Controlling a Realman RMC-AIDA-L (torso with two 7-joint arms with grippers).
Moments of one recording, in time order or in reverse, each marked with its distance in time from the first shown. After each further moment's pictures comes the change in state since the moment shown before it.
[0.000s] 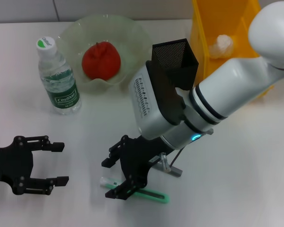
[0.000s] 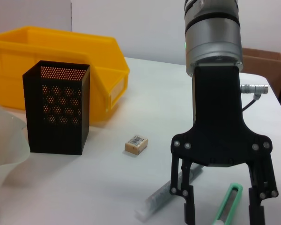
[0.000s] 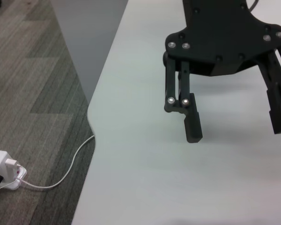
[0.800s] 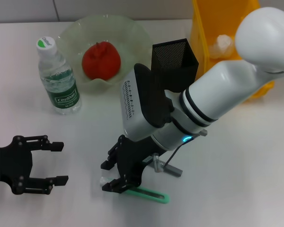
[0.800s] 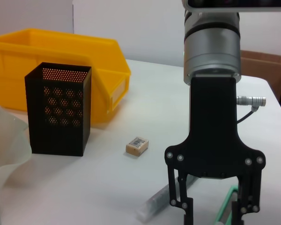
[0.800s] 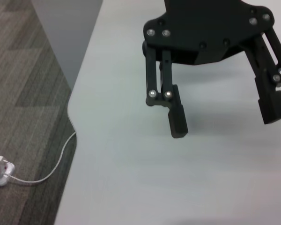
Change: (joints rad) left arm 0.001 0.001 -0.008 -0.001 0.000 0.005 -0.002; right arm 0.029 0.000 -0.094 -0.002 0.011 0.089 0.104
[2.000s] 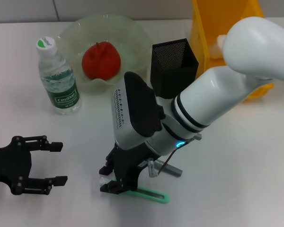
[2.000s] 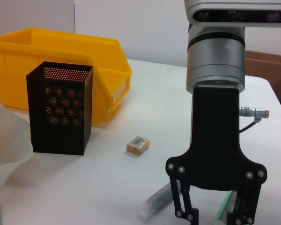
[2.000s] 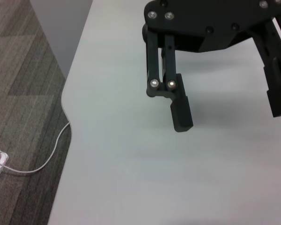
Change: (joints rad) left arm 0.003 0.002 -0.002 0.000 0.000 0.000 0.000; right arm 0.023 0.000 -0.101 -0.003 0.028 0.070 0.050
